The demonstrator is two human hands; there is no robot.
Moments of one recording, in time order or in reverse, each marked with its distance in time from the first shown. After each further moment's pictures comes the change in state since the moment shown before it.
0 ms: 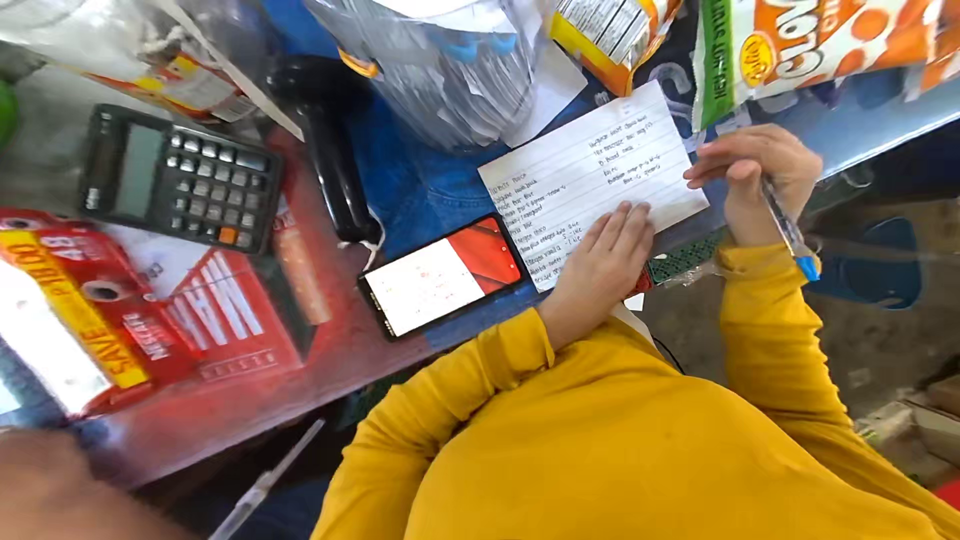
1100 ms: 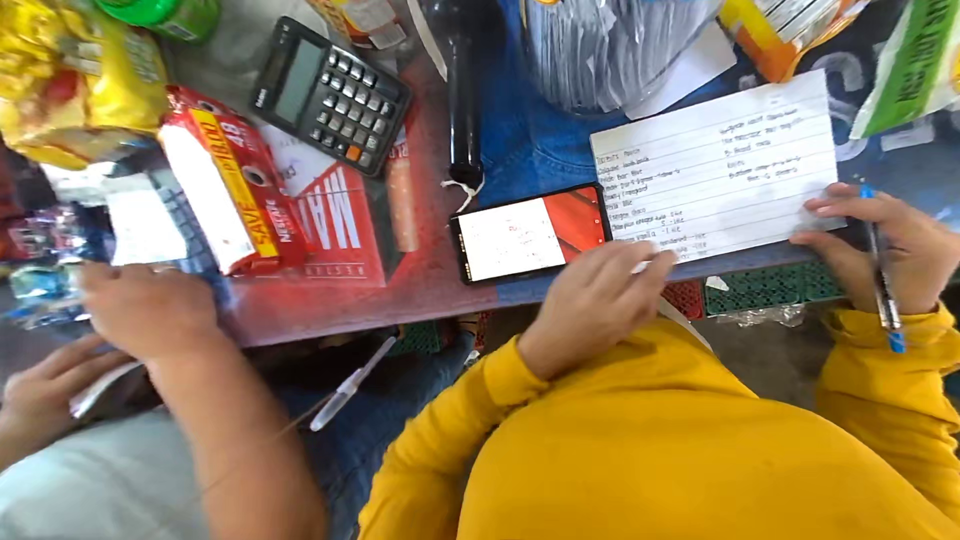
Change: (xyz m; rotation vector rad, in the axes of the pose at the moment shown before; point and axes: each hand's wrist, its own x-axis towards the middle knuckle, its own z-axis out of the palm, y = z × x) left_hand -0.080 0.000 -0.070 -0.010 0.338 -0.225; right_hand -0.044 0.008 -0.016 -0.275 -0.198 -0.004
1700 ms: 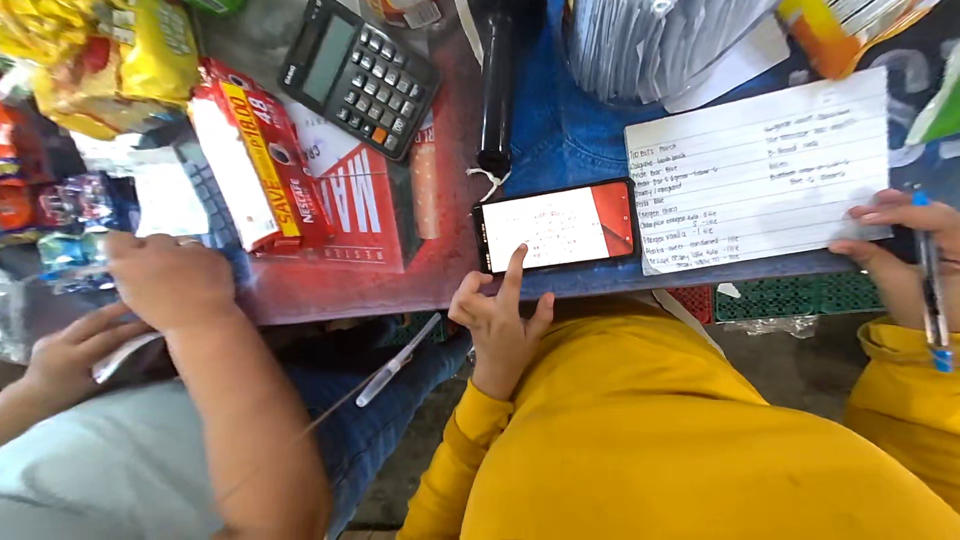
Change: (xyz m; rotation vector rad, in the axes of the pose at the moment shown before) left_hand -0.092 -0.025 -0.022 0.434 0.169 -0.639; right_hand -0.010 0.024 -0.001 0.053 -0.028 0.008
